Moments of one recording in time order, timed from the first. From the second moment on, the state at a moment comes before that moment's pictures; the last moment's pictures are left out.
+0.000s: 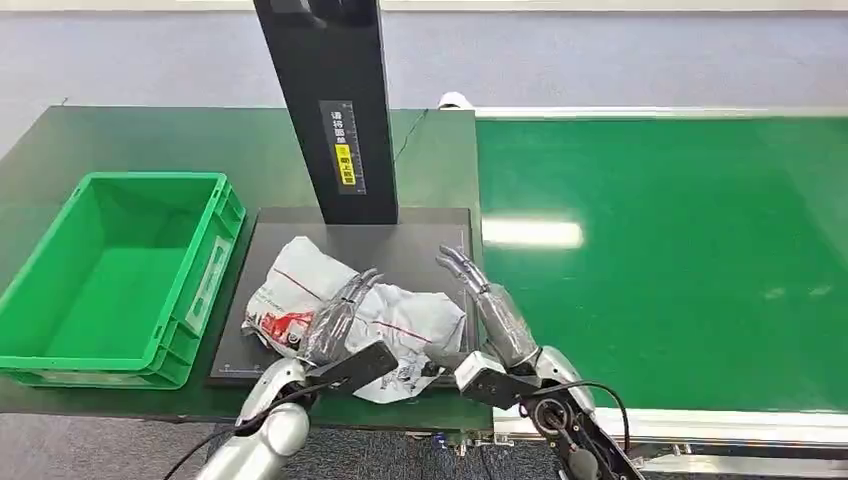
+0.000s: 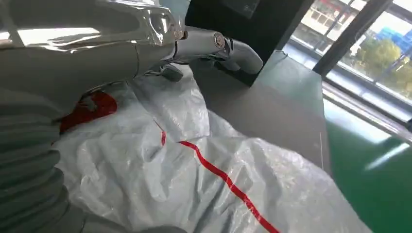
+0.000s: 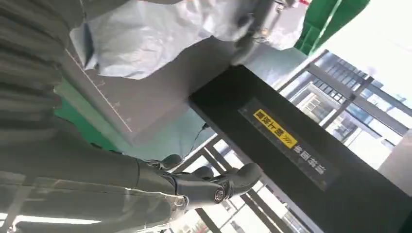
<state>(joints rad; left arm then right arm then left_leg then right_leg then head) -0.28 -0.08 -0.42 -1.10 -0.77 0.02 -0.13 -0.31 -0.07 0.51 -1.11 0.44 -0.17 -0.60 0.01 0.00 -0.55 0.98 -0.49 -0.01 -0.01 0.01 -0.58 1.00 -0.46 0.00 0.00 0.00</state>
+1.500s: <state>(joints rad) -0.26 -0.07 -0.41 -1.24 -0.74 0.57 -0.48 -0.19 -0.04 0.39 -1.33 0.37 -0.23 -0.69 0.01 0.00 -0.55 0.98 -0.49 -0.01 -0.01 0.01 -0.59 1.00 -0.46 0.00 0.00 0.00</state>
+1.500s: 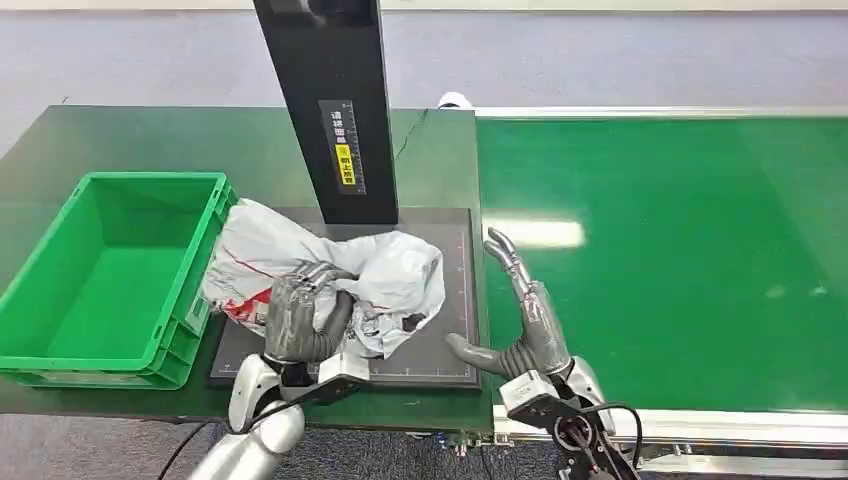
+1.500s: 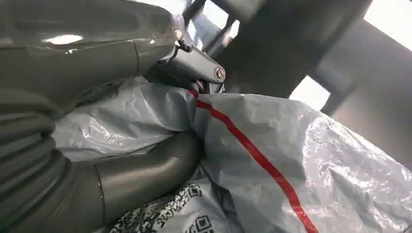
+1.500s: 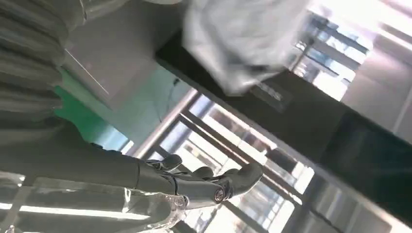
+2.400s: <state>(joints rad) -0.49 0.00 -0.01 -1.11 -1.18 0.49 0.06 -0.15 -0.04 0.41 -1.35 0.37 -0.22 -0.70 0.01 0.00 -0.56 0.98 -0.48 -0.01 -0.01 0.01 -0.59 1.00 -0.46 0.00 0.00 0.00</state>
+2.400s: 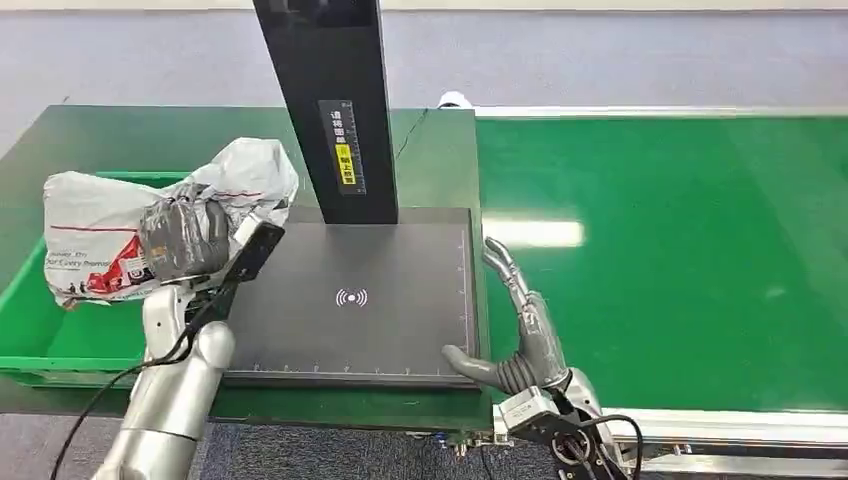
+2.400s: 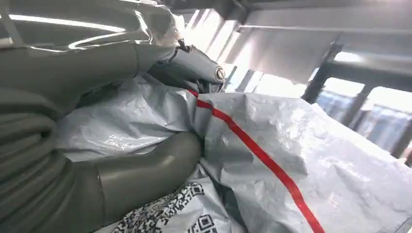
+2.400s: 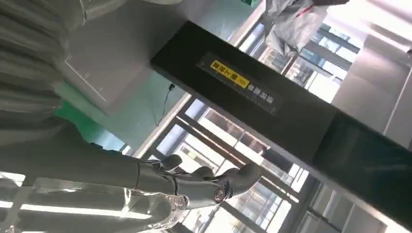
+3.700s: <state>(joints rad) -0.63 0.08 0.12 -0.78 -0.96 0.59 -0.12 -0.17 -0.02 0.41 -1.32 0.37 -0.21 -0.69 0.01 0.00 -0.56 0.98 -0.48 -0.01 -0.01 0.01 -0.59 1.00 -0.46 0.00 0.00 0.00</state>
